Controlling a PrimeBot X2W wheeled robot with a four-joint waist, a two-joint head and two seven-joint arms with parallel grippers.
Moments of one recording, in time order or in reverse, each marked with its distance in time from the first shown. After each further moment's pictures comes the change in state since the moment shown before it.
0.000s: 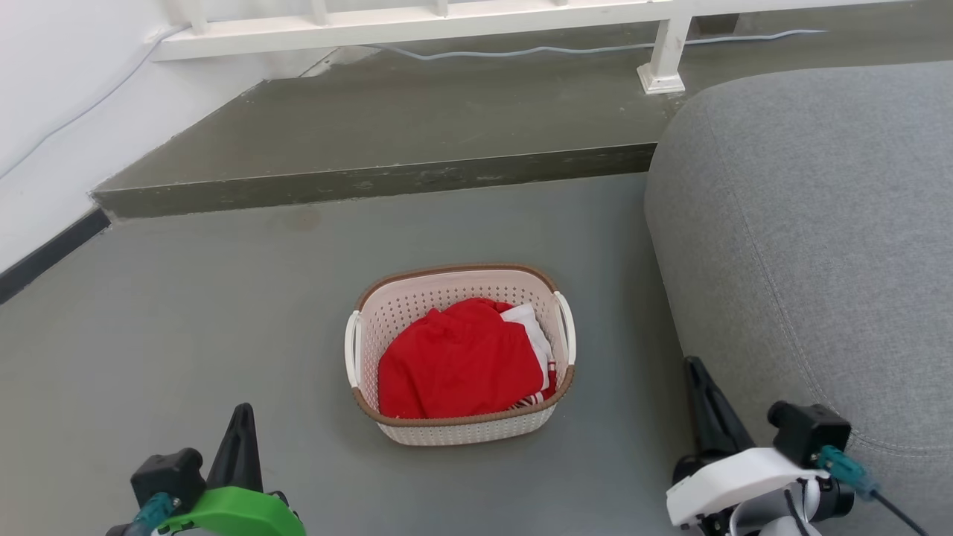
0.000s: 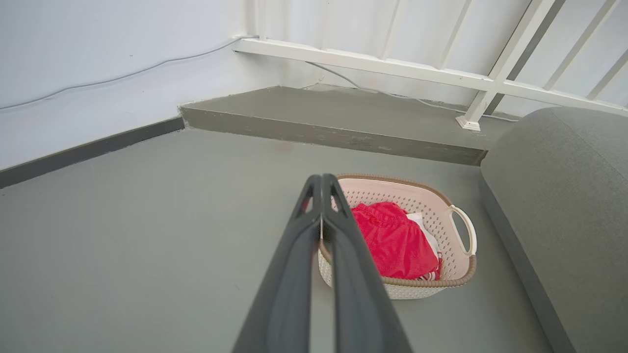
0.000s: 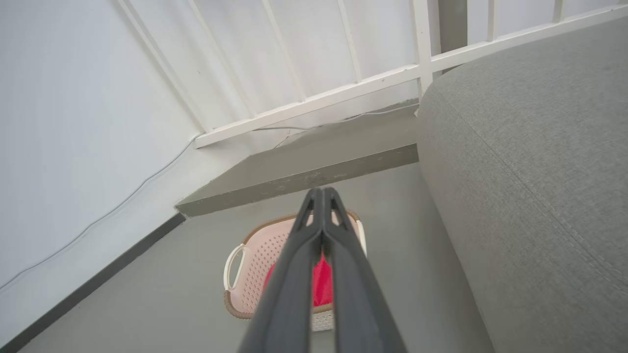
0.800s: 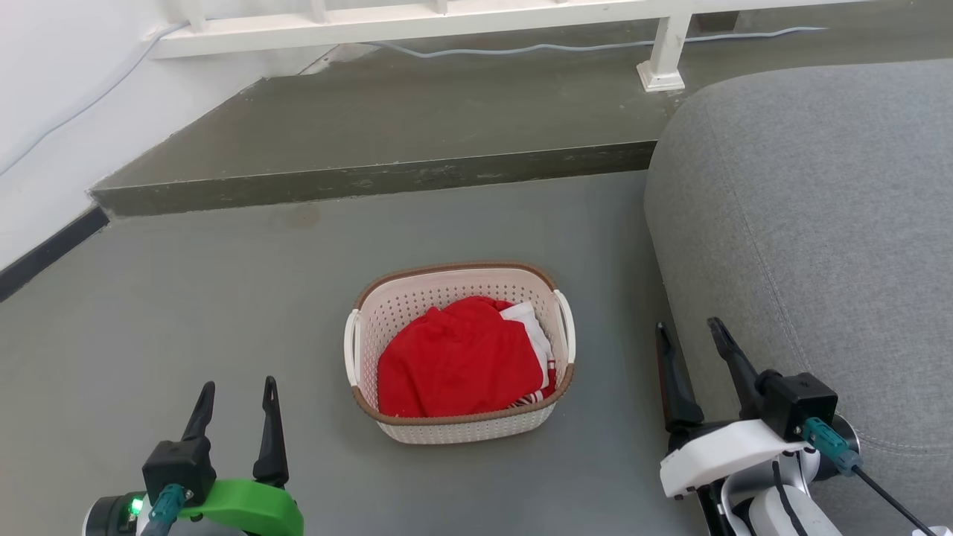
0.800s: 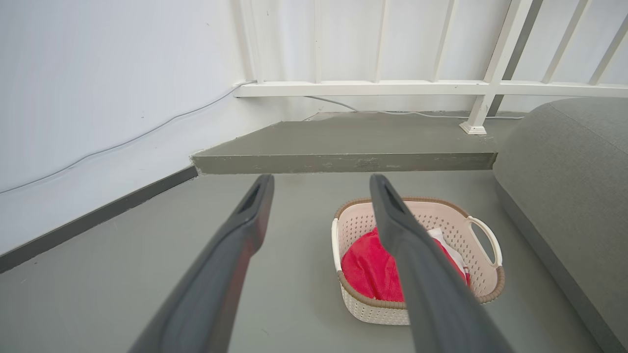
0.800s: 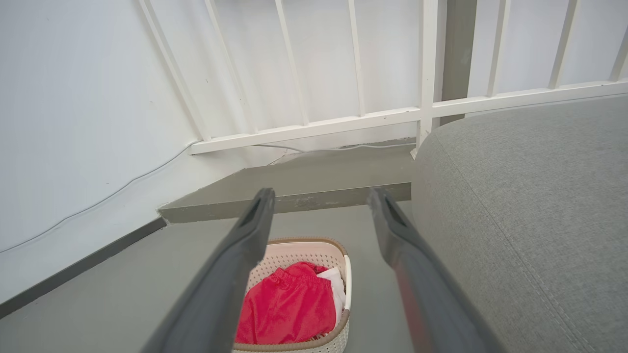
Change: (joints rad) left arm -0.013 0.023 -0.011 -0.049 0.127 0.021 -0.028; right arm -0.068 -0.003 -0.003 -0.005 -0.128 -0.016 -0.001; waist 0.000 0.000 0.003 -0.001
